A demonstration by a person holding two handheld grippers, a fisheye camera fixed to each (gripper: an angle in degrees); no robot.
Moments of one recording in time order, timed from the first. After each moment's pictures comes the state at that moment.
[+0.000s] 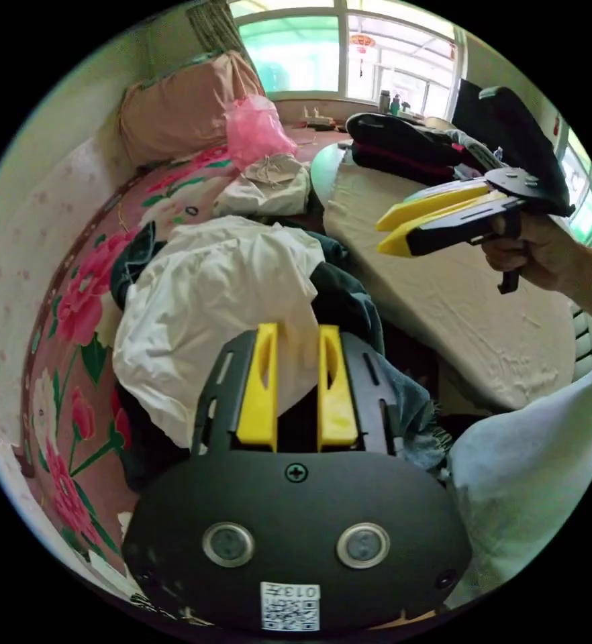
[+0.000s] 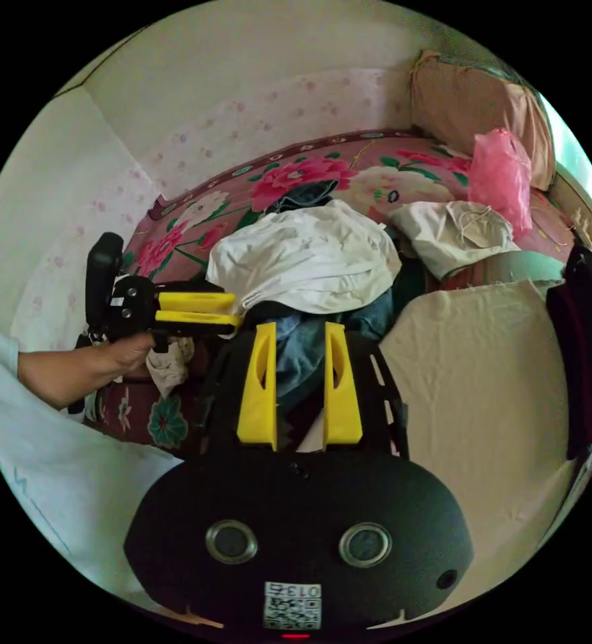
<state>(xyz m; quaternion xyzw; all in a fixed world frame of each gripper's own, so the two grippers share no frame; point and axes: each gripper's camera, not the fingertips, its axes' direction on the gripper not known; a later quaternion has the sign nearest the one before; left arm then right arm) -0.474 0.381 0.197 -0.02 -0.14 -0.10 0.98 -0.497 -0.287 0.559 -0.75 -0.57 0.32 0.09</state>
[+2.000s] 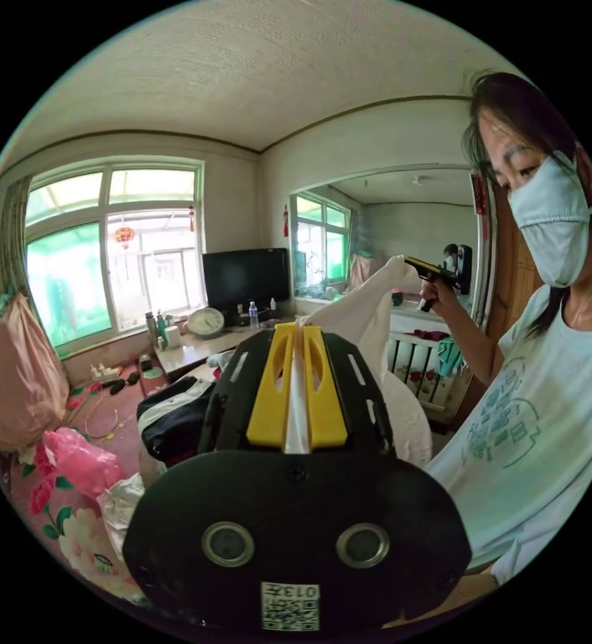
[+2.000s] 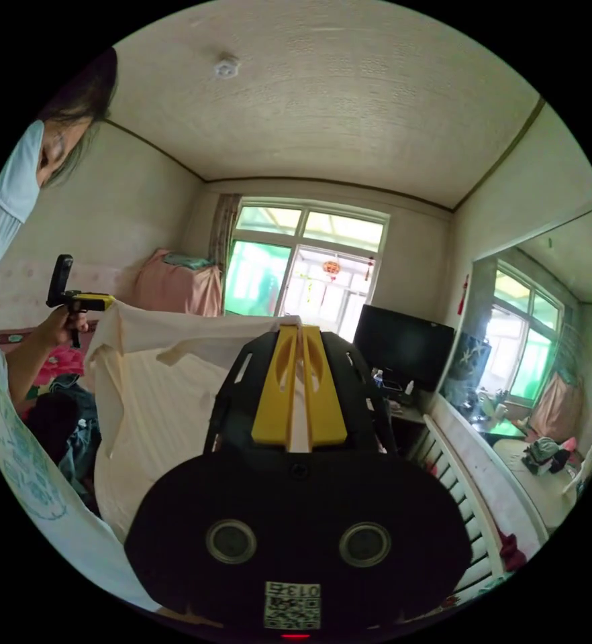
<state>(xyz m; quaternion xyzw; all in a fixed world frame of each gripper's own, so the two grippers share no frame) -0.100 0.119 -0.130 0.34 0.20 0.31 0.87 0.309 -0.421 1.146 -0.78 -0.13 0.02 0.61</state>
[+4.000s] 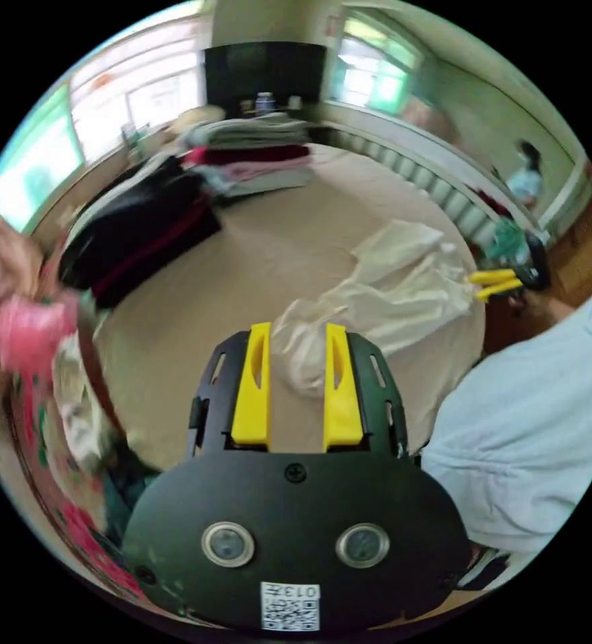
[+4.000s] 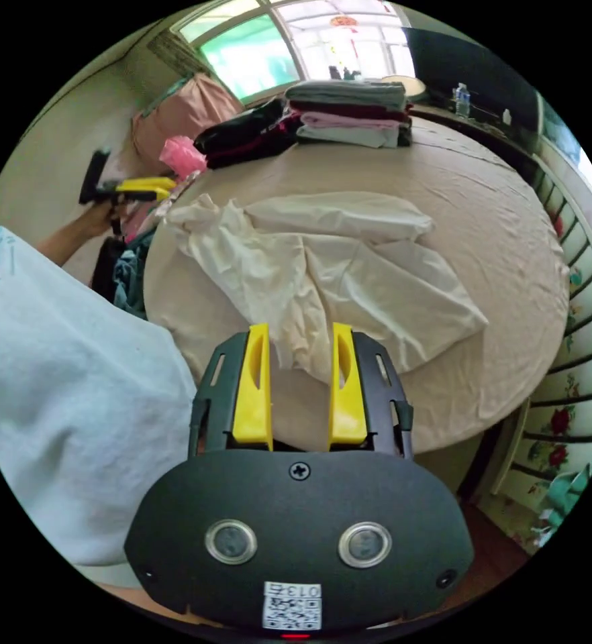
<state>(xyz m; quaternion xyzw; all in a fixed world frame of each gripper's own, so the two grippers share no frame) -0.178 0.053 0.626 -0.06 0.08 0.31 0.95 0.230 -0.323 0.611 -0.96 -0.12 0.23 0.12</state>
